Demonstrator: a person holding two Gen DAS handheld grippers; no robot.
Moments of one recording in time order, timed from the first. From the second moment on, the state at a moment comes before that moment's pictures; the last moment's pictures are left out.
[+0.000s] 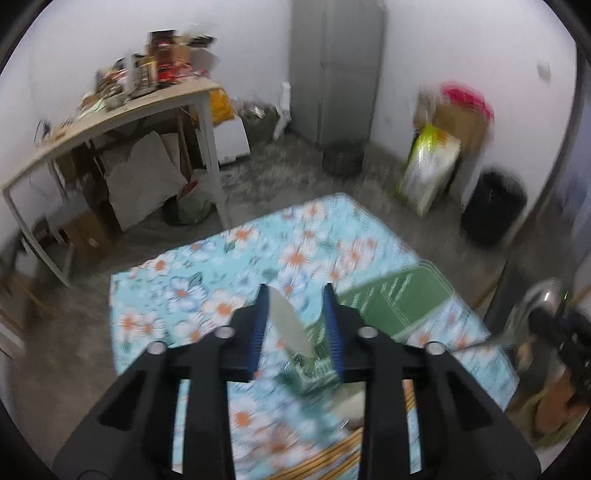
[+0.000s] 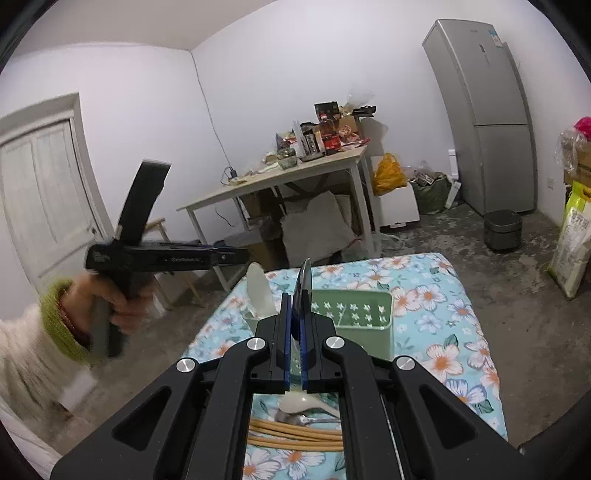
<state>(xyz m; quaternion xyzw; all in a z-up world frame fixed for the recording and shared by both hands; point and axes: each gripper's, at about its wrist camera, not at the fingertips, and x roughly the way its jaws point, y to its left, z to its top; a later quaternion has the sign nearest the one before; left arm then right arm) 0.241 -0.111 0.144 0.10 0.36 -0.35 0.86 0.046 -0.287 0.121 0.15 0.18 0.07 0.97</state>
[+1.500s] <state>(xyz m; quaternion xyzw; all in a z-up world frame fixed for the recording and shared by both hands) 0.159 -0.020 0.009 -0.10 0.36 -0.32 0.87 0.113 -0.318 0.102 0.13 0.19 0.01 0.97</state>
